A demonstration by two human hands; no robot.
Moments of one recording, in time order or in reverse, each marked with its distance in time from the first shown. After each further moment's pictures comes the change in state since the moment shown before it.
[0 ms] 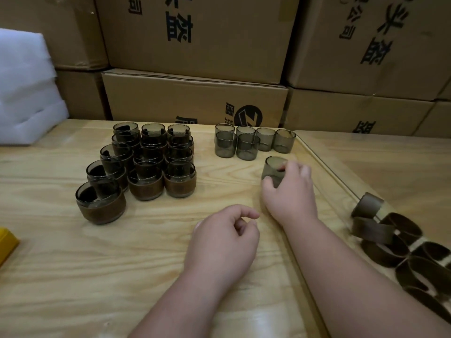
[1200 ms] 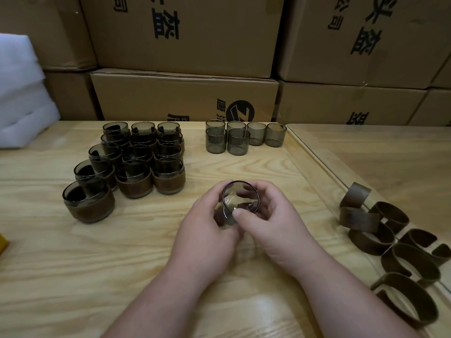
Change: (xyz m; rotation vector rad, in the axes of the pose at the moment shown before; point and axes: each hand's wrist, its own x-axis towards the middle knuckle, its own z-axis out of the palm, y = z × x) left_hand -0.001 -0.003 -0.003 -0.035 0.061 0.186; right_hand -0.081 -0.007 -0.046 0.895 -0.480 -0.036
